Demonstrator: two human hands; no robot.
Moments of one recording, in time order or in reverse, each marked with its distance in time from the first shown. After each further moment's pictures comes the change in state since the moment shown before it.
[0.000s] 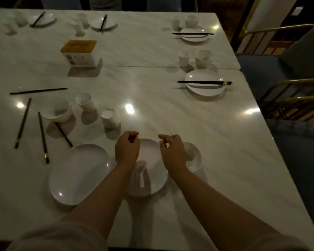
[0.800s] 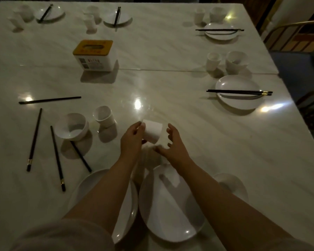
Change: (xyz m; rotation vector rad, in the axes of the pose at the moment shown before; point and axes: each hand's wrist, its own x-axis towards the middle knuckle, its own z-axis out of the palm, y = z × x) left_hand 0.145 -0.006 -0.033 -0.333 -0.164 -0.117; right_hand 0.102 -0.045 0.091 0.311 -0.294 0.122
